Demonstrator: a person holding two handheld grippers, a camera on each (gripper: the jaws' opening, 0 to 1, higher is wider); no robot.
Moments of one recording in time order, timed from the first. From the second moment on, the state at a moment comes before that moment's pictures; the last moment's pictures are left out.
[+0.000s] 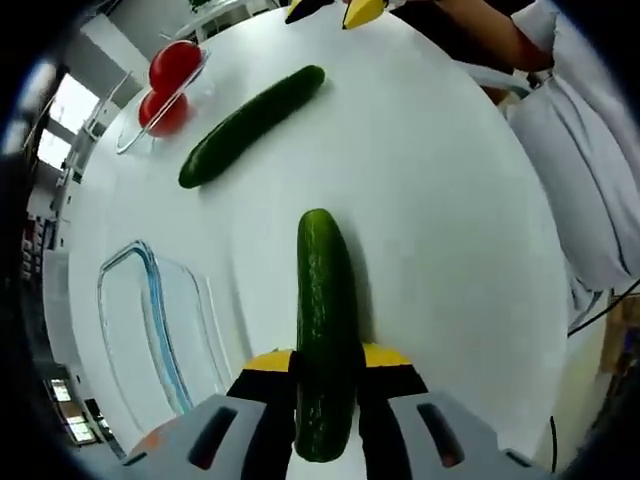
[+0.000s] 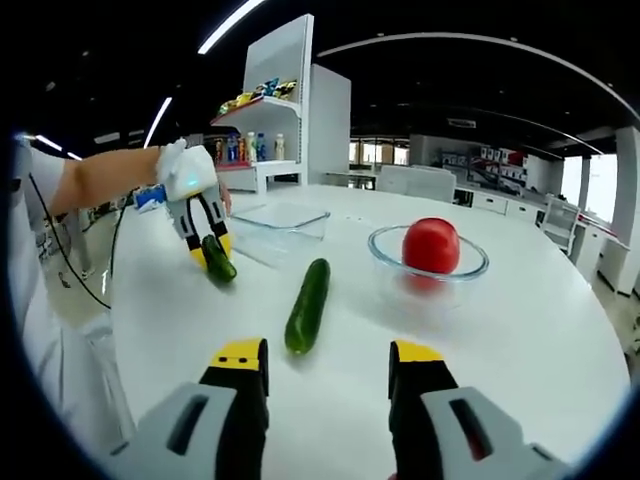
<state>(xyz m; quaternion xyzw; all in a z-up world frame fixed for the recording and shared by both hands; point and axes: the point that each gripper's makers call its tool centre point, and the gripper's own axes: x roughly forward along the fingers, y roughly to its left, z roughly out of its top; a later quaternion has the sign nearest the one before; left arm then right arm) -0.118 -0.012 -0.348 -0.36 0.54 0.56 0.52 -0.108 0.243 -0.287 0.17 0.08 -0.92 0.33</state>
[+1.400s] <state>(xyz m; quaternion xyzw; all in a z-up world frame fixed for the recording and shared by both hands) -0.140 -0.011 -0.285 -0.24 0.56 0.64 0.47 -0.100 0.234 -0.287 0.16 0.08 -0.92 0.34</state>
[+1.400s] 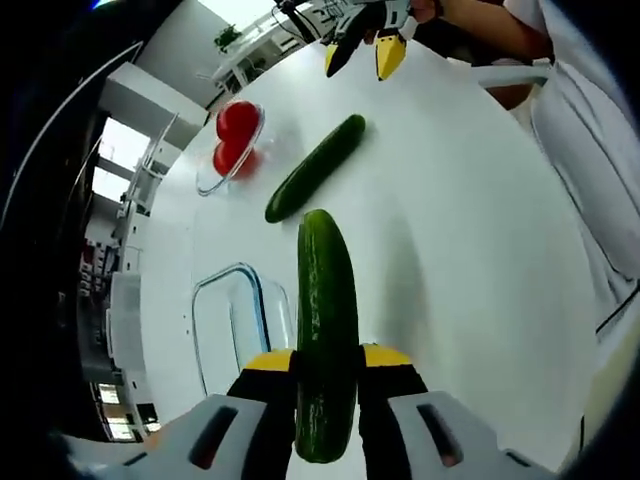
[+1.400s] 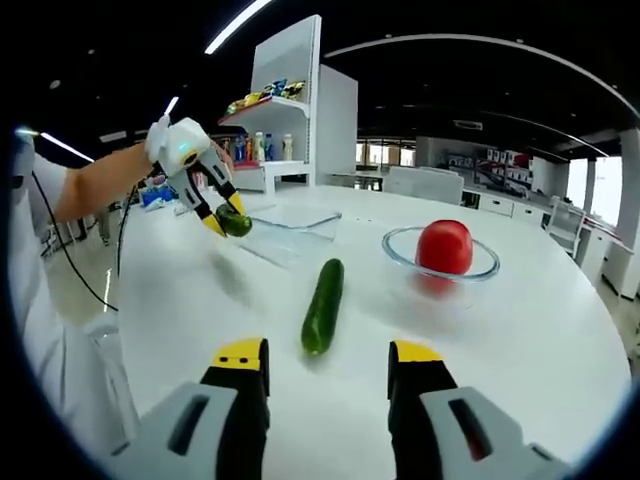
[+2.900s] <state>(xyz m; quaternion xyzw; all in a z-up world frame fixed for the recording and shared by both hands) -0.214 -0.037 -0.268 -0.24 0.53 0.70 0.41 -0.086 0.213 -0.283 0.13 0.11 -0.90 0.39</state>
